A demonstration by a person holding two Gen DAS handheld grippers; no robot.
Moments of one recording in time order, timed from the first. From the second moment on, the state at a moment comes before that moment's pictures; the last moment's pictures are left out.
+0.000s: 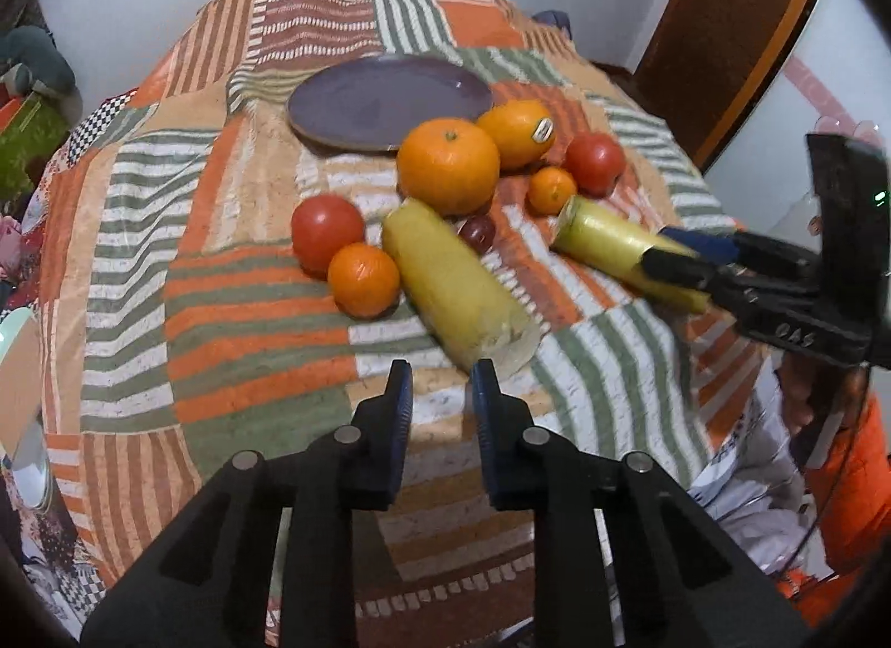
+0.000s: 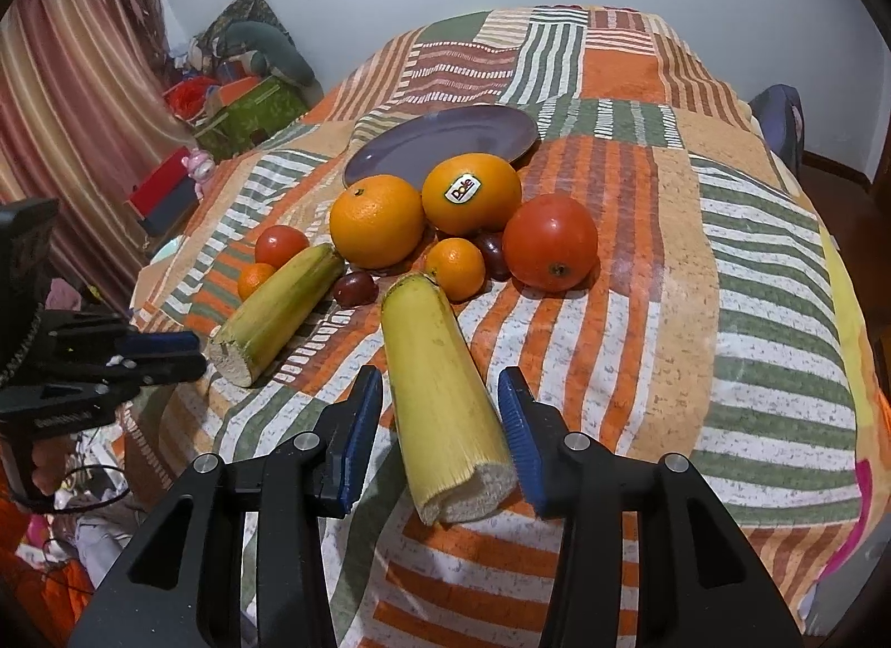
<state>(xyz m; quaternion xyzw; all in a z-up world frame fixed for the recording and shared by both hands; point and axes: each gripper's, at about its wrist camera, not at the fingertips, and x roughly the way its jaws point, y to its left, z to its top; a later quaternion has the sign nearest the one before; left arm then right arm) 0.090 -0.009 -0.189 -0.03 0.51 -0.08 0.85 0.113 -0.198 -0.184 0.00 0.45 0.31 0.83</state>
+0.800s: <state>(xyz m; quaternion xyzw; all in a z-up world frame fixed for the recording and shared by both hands) 0.128 -0.025 -0.222 -0.08 0.53 -0.08 0.84 0.123 -0.177 -0.191 -0.05 0.46 0.30 0.83</state>
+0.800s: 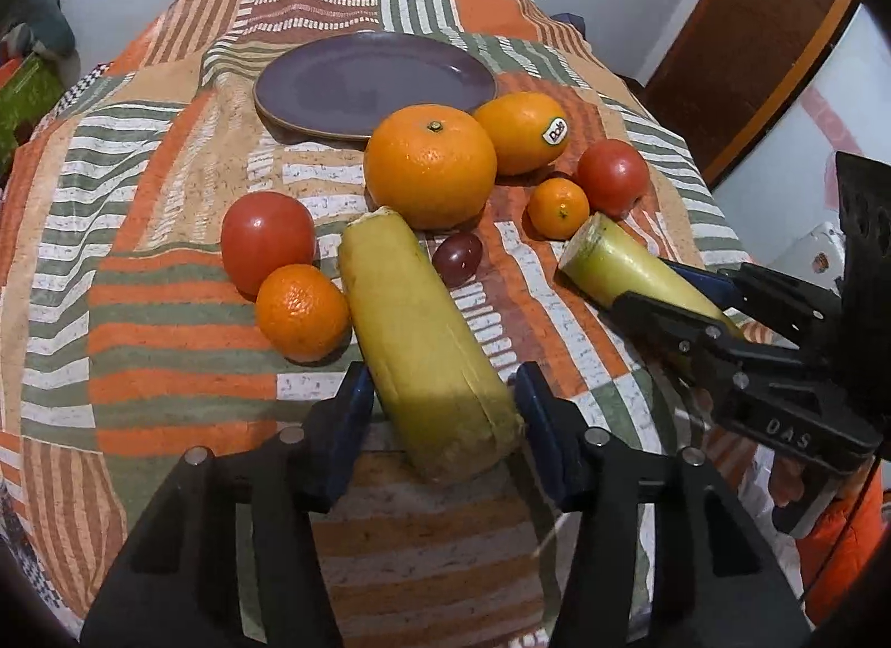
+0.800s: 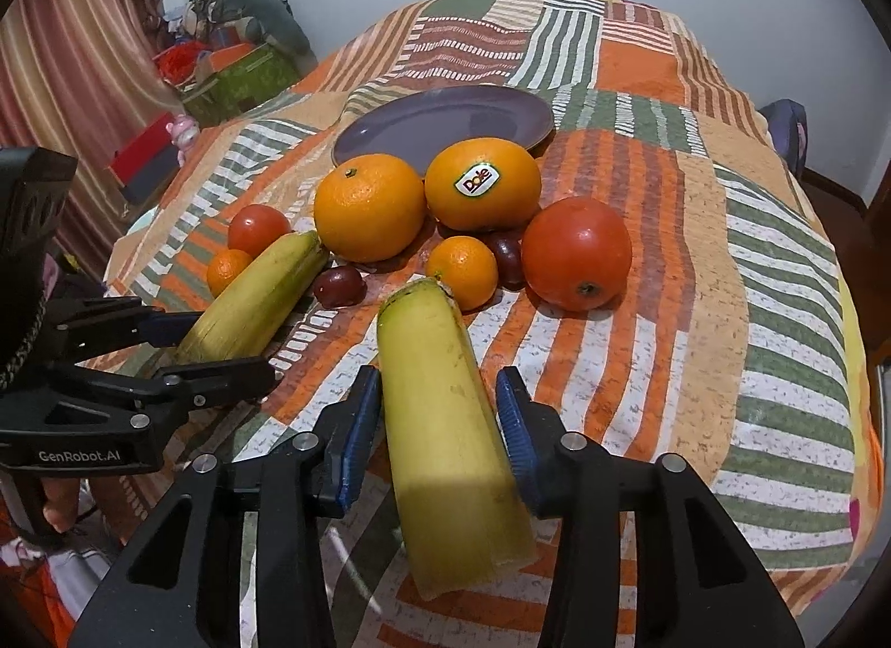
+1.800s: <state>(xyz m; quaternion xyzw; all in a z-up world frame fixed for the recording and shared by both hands) 0.137 -0.016 -0.224 -0.03 0.56 -0.13 0.82 0.121 -0.175 -0.193 -0.04 0.48 0.30 0.82</state>
